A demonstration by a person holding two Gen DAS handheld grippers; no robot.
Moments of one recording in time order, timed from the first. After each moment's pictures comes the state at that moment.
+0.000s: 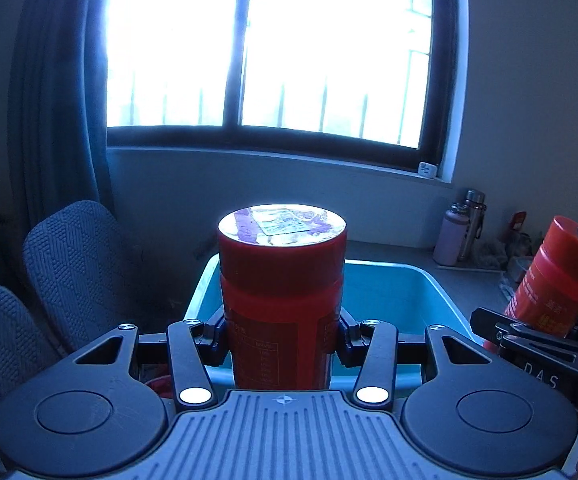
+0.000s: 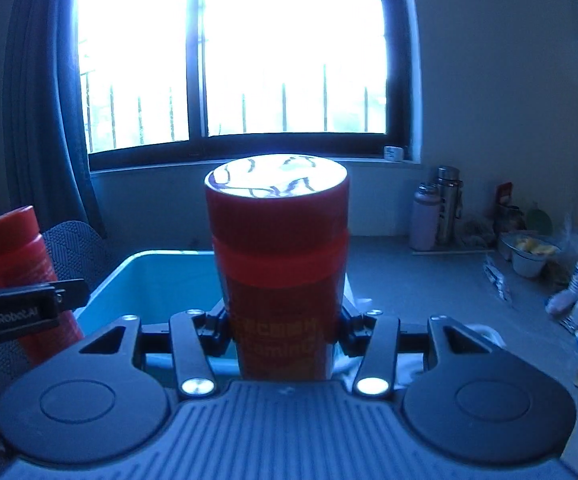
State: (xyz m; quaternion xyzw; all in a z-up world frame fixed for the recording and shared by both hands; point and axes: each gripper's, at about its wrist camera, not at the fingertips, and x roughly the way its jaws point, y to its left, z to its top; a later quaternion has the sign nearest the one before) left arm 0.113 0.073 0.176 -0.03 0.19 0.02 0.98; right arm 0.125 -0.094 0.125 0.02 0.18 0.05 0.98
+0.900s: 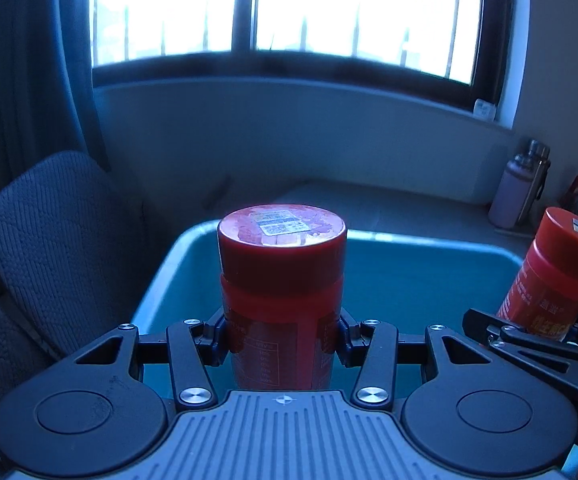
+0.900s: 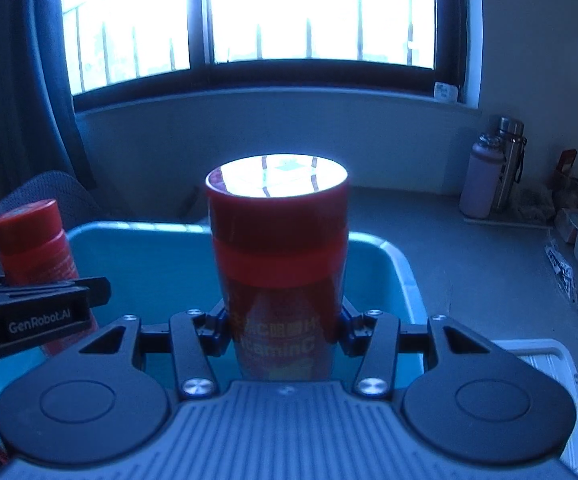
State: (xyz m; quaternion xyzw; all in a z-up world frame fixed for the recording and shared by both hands) left arm 0.303 0.088 0.120 -0.03 0.30 0.06 0.95; right arm 0.281 -0.071 0.074 -0.01 0.29 0.08 0.96
